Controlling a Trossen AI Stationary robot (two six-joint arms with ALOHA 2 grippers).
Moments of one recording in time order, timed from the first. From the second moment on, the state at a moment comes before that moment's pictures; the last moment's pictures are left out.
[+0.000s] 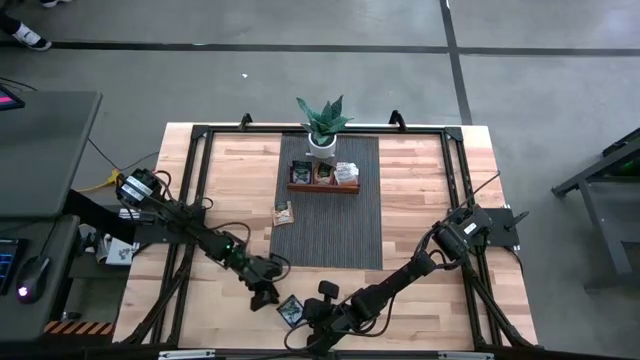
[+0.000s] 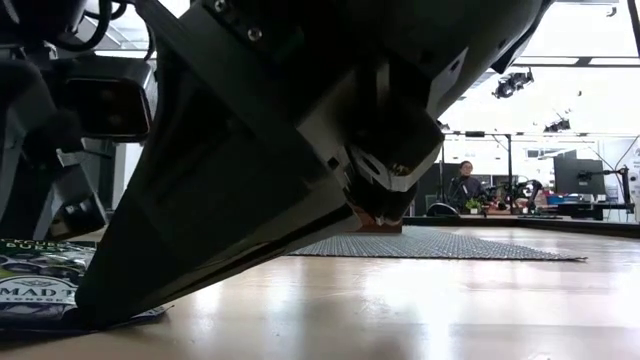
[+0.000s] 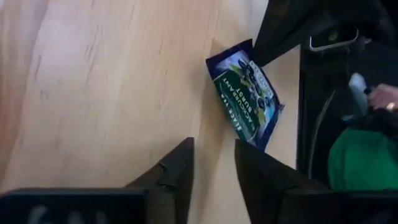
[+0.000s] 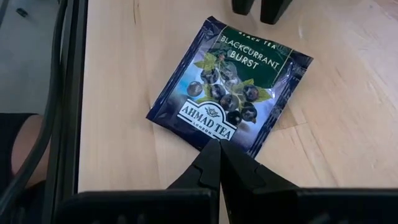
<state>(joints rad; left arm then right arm) -0.56 1.66 0.55 0.43 0.15 -0.97 0.59 2.39 1.69 -0.20 0.43 0.73</state>
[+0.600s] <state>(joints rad) -0.56 1.70 0.56 0.53 0.09 -1.24 0.59 2.39 1.69 -0.20 0.43 0.73</state>
